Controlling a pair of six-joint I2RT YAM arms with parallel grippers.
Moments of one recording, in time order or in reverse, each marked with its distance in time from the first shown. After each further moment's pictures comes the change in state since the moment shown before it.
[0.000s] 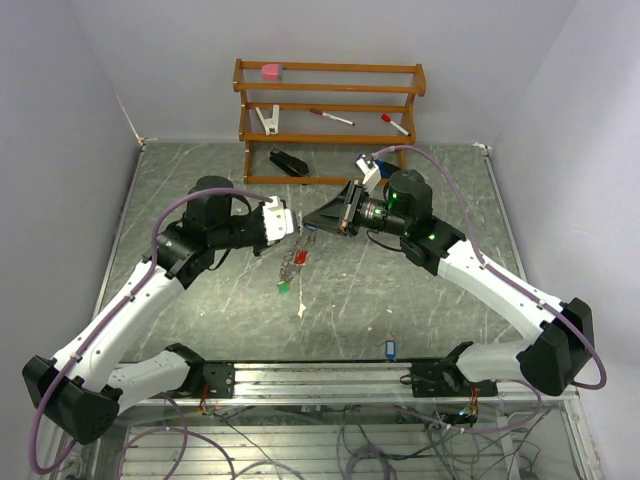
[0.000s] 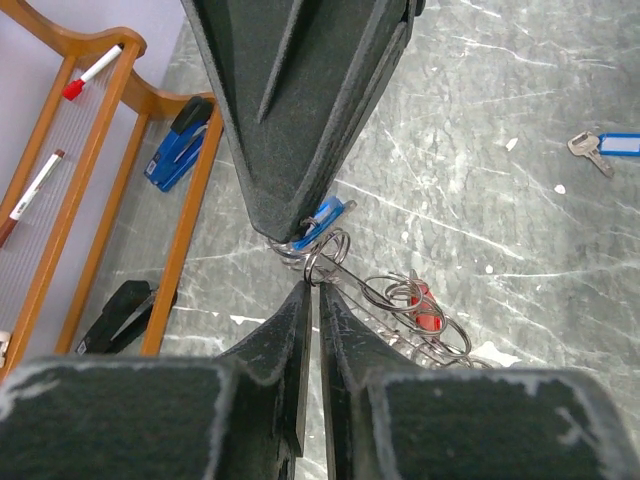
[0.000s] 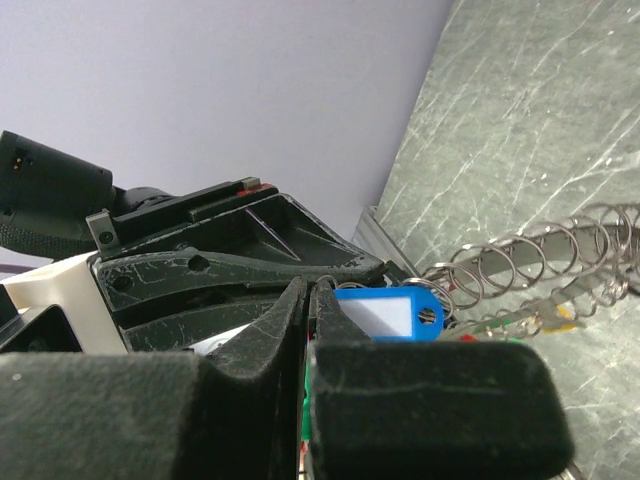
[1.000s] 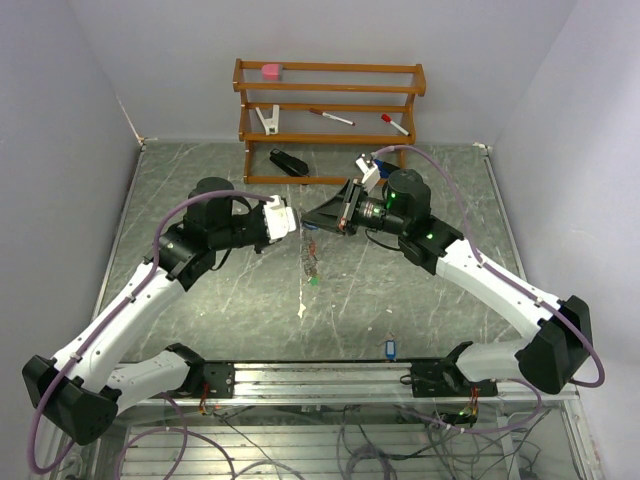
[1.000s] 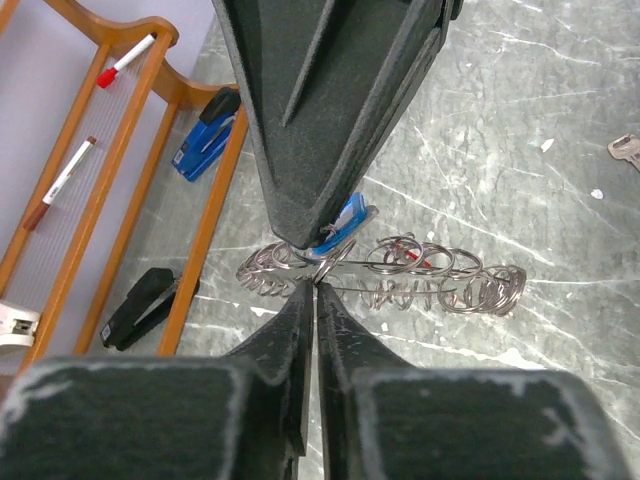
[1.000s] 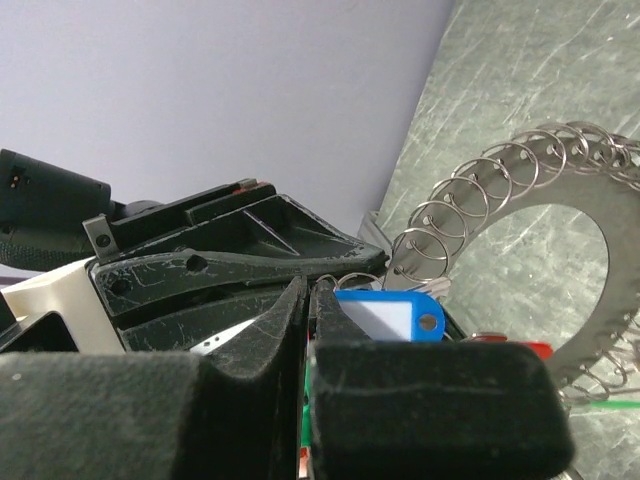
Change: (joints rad) left arm -0.012 -0.007 -0.015 0.044 -0.069 -0.009; right arm 0.001 0.014 0.000 0.022 0.005 0.014
